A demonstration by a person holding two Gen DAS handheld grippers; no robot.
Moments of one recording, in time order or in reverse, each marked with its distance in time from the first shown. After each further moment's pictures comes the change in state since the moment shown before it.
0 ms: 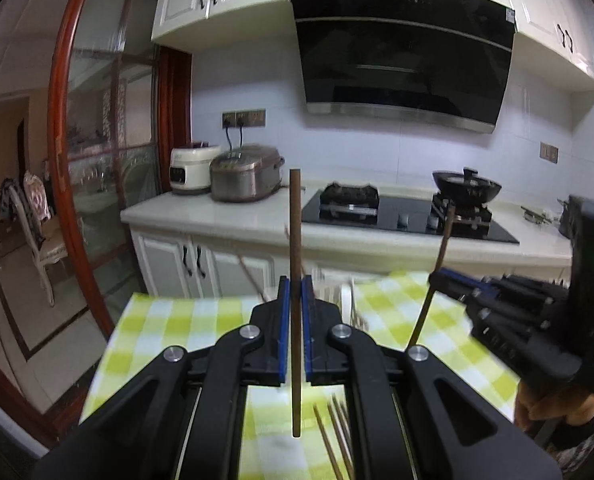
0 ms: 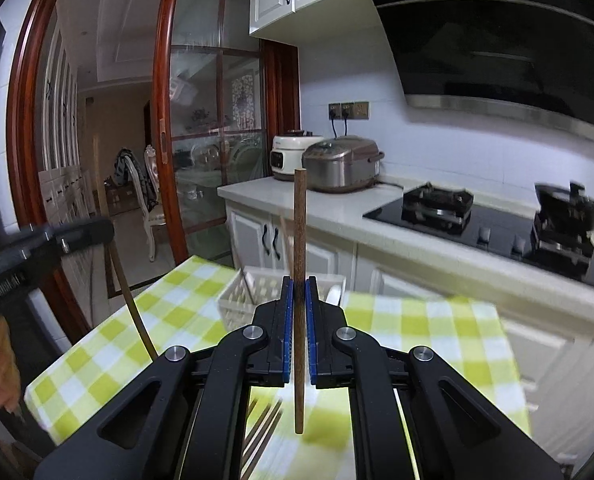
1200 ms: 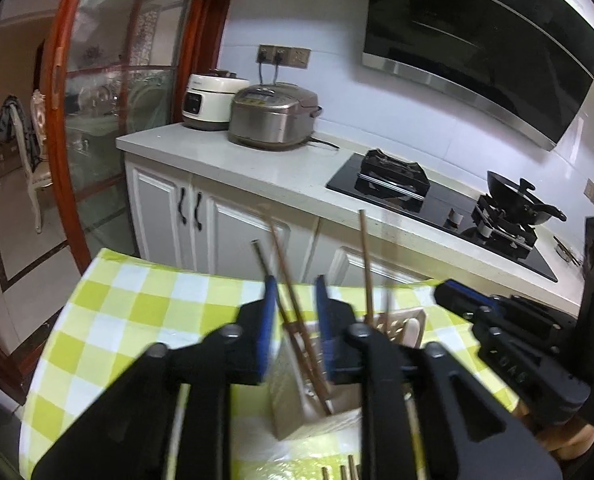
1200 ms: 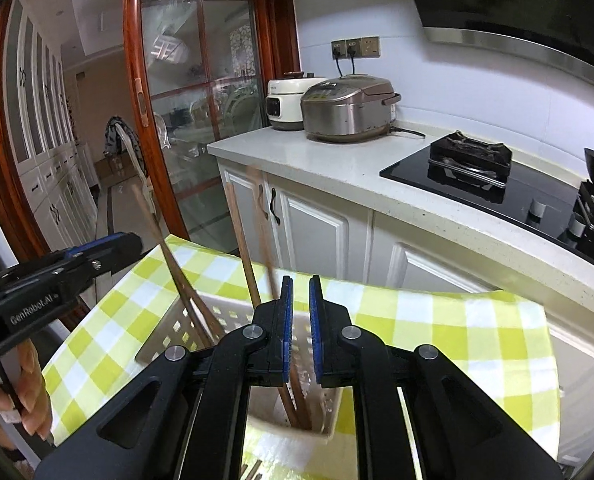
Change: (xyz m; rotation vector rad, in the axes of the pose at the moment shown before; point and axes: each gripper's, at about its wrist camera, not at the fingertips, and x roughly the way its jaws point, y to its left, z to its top) left arm 0.173 0.070 -0.008 -0.221 0.186 0.030; right arm 0.158 -0.031 0.018 0.058 0.206 0.053
